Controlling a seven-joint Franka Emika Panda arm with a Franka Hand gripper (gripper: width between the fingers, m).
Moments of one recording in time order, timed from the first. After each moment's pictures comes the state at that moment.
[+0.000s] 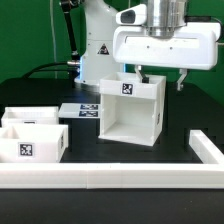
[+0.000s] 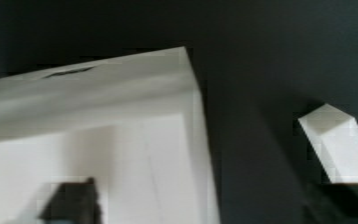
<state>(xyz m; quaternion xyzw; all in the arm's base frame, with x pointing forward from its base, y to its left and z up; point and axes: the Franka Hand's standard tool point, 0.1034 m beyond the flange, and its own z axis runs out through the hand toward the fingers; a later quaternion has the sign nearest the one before) 0.460 0.092 0.098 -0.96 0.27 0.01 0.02</state>
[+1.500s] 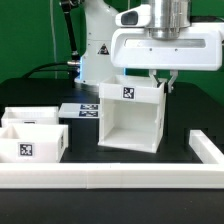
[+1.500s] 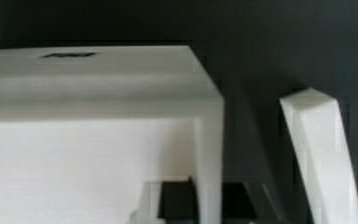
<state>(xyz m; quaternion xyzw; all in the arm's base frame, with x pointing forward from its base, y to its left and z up) 0.514 0.091 0.098 -0.99 0.13 -0.01 0.03</state>
